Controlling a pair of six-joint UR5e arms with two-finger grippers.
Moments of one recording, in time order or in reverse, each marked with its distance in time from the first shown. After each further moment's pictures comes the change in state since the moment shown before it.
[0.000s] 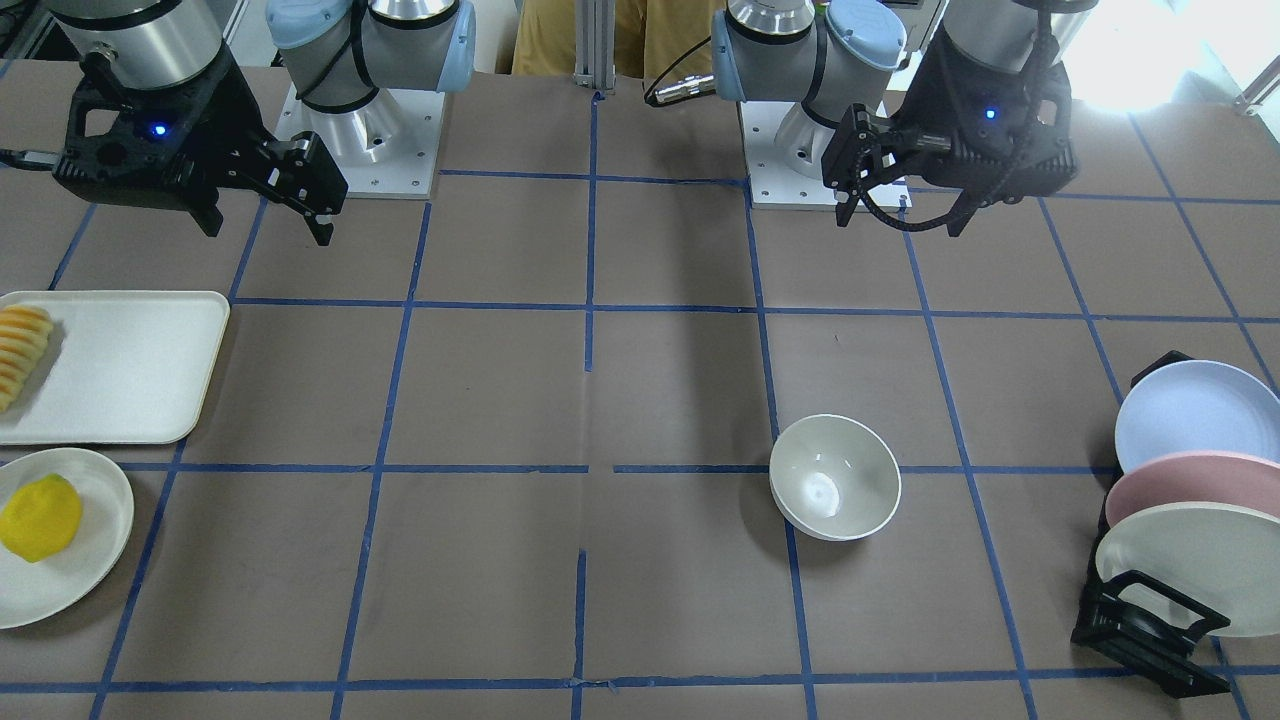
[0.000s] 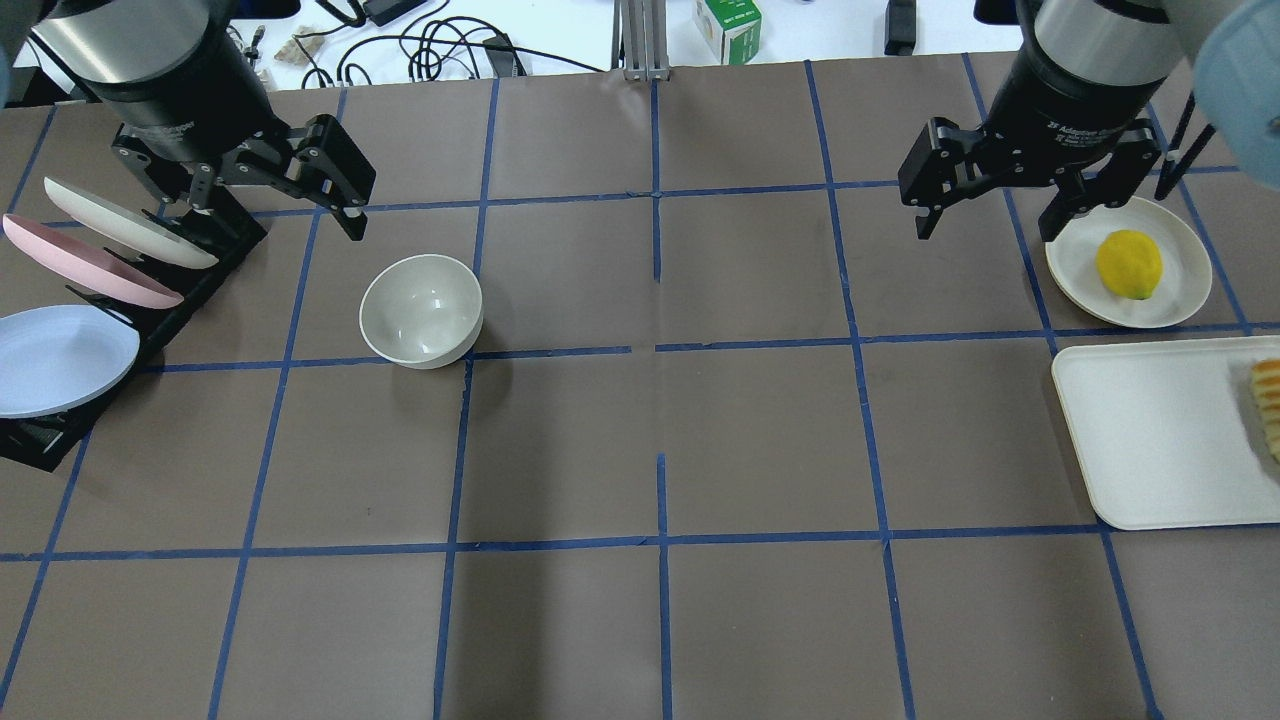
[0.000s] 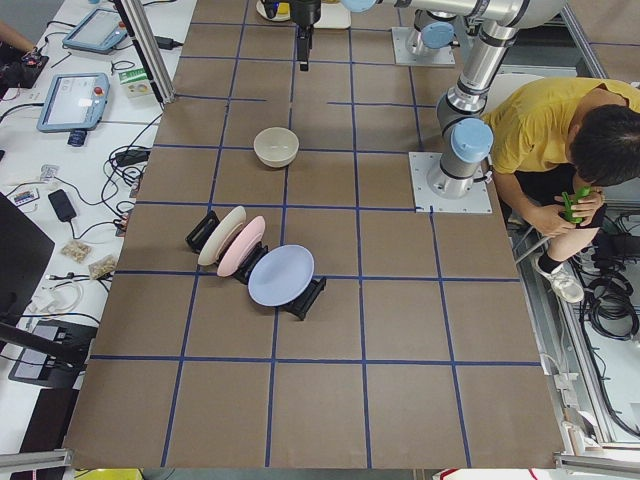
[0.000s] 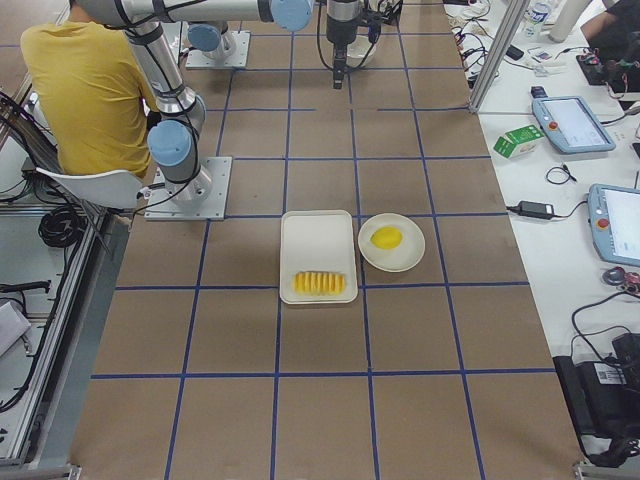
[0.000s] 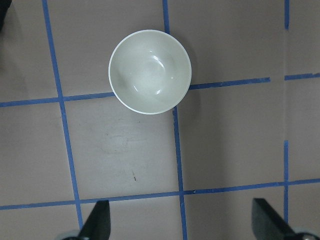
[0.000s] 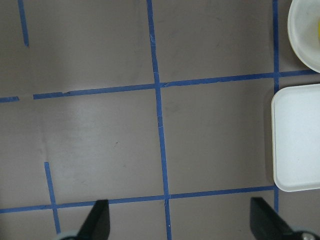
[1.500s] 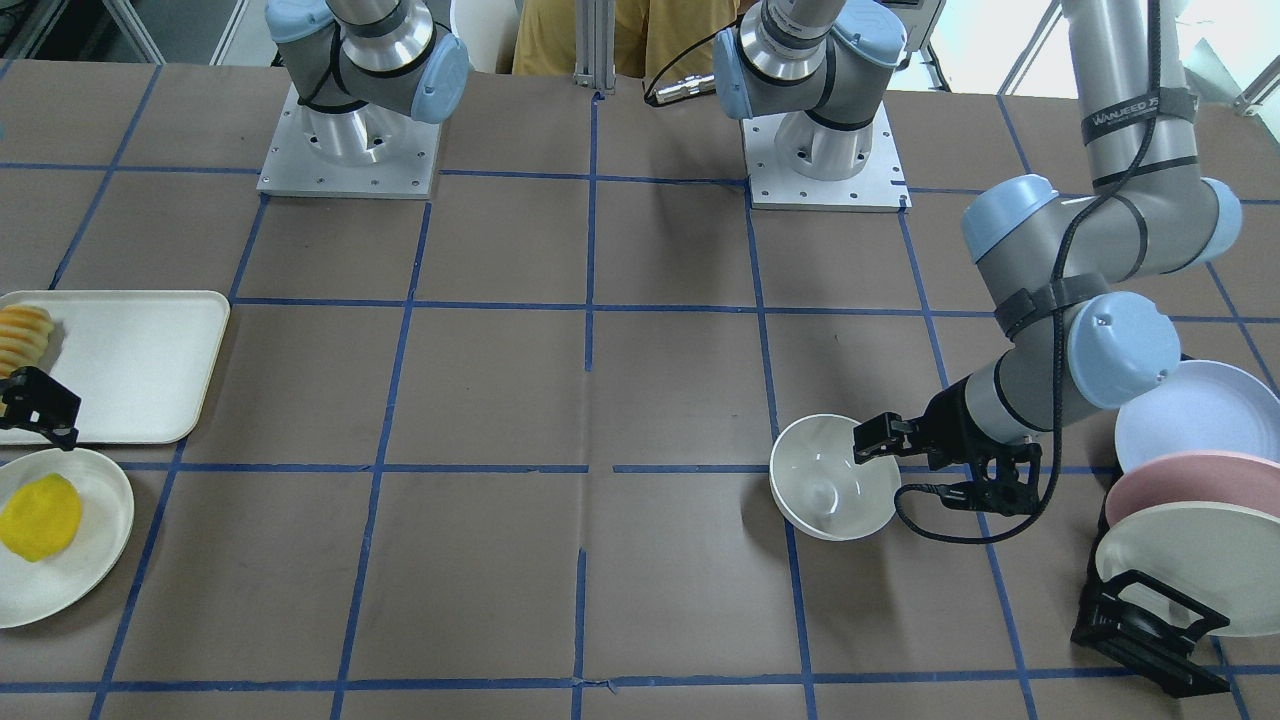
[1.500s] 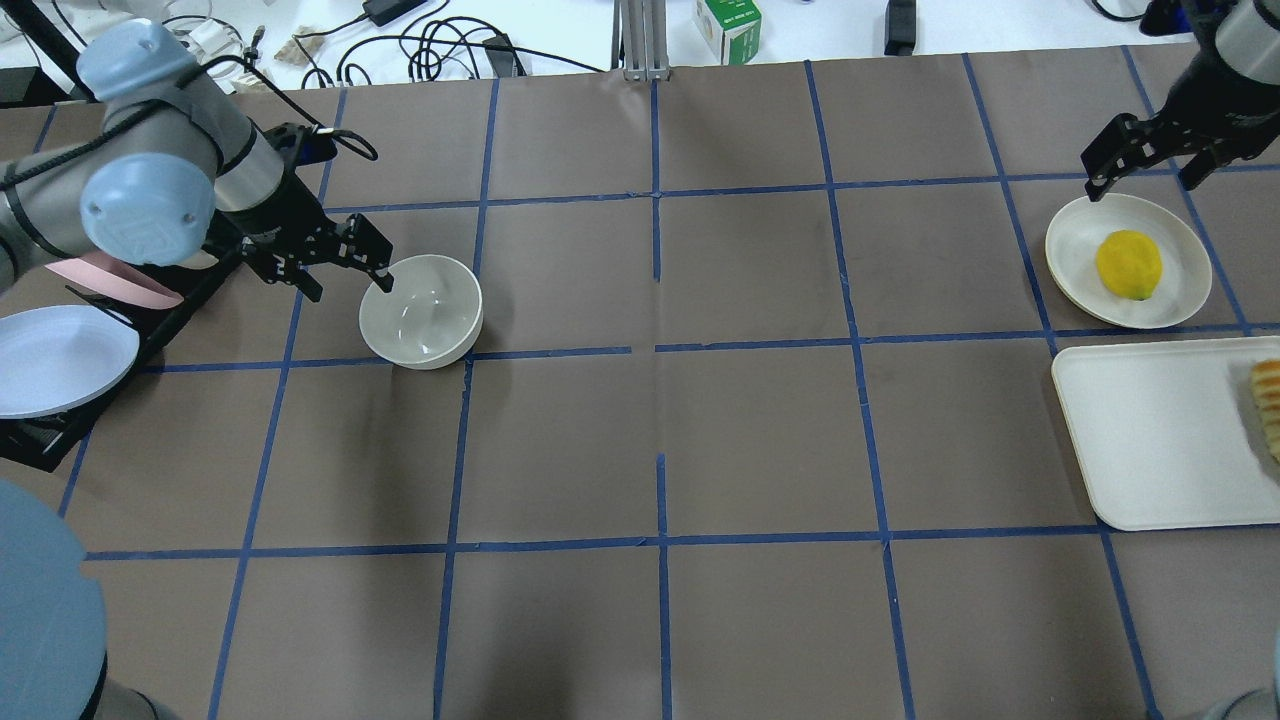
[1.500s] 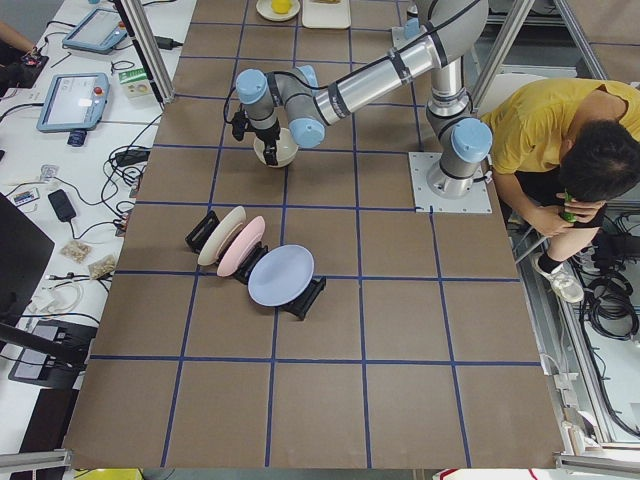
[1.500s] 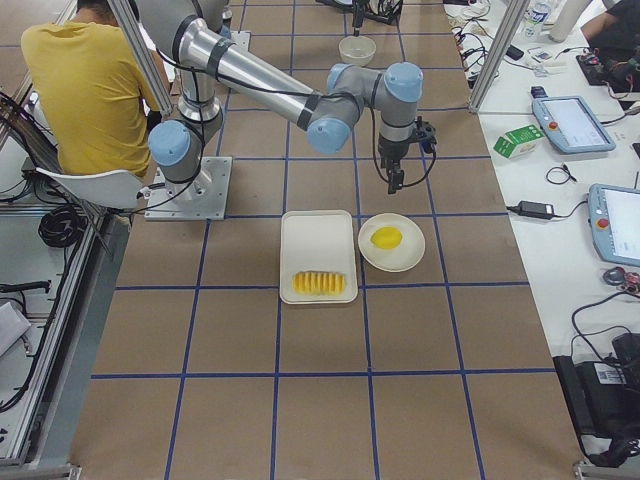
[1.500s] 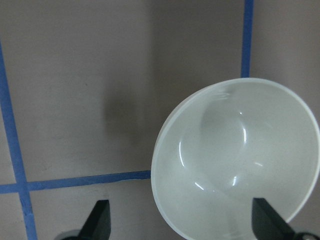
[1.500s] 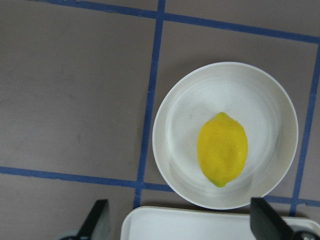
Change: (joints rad) left arm 0.214 -0.393 -0.291 0.546 -0.133 0.167; right arm -0.401 0.345 0.010 -0.443 -0.010 -0.647
